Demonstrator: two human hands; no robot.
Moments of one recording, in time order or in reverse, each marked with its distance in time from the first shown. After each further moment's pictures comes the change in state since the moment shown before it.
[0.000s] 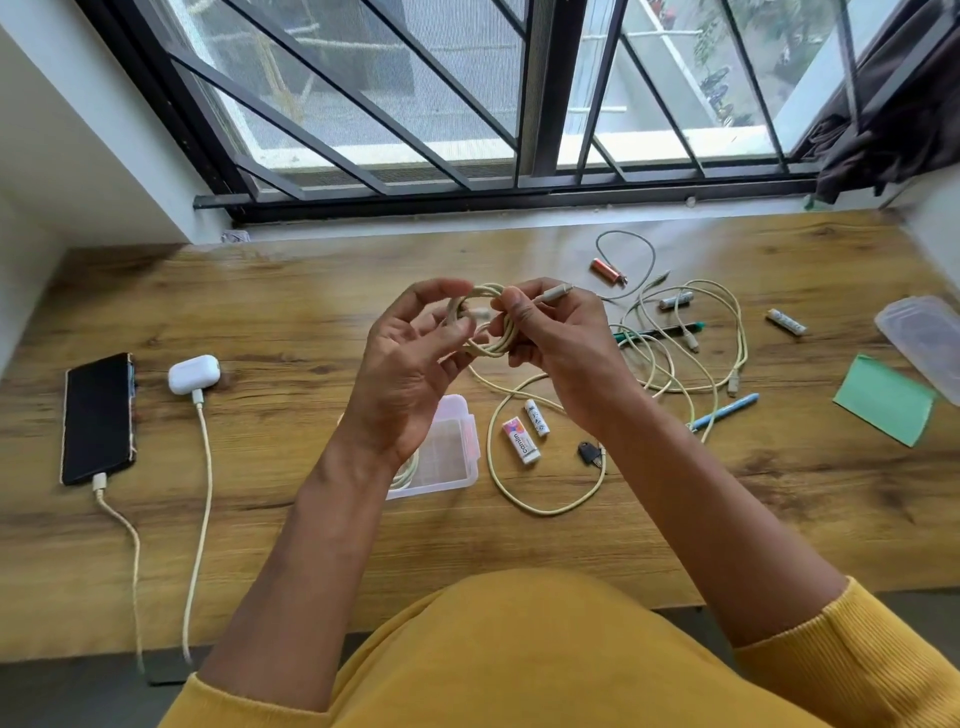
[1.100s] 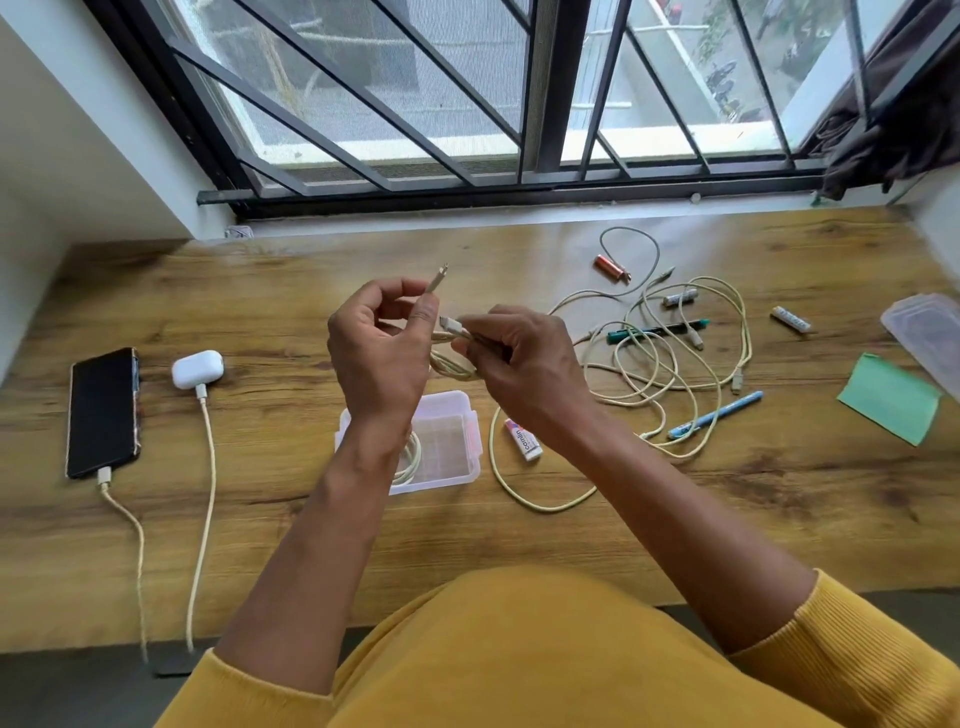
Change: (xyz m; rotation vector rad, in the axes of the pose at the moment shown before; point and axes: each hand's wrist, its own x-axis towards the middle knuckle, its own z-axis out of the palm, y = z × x) left_hand 0.018 -0.015 -0.013 0.646 0.582 0.396; right_hand -0.010 0.010 0.029 -0.772 0.001 -0.363
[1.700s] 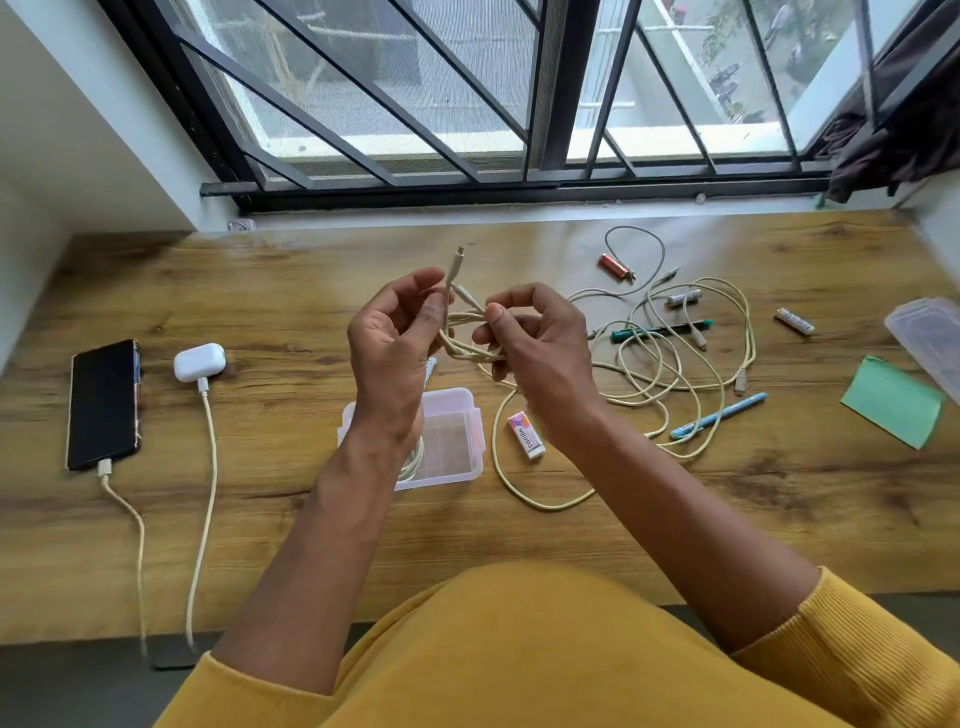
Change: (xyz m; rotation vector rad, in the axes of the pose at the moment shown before) left_hand -0.007 -0.004 -0.001 -0.442 -0.202 -0.258; right_hand 0.000 0.005 0.011 0.622 0.149 0.432
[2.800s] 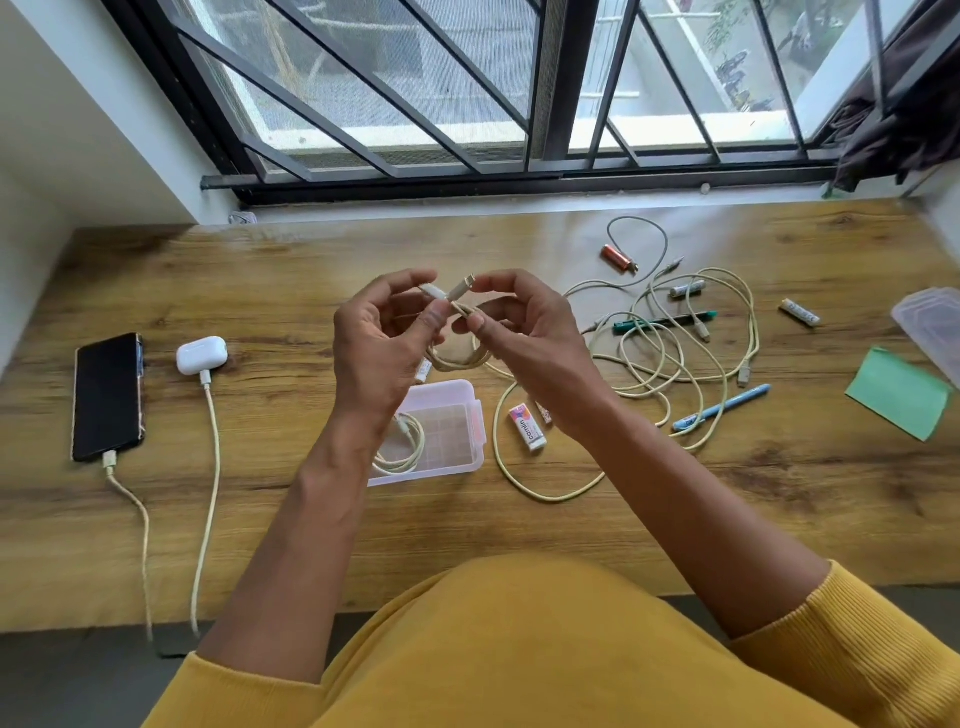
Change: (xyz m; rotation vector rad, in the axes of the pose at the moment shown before) left_hand 0.005 0.004 -0.021 0.317 -0.089 0.122; right_hand 0.000 -0.009 -0.008 -0.090 -0.231 -0.067
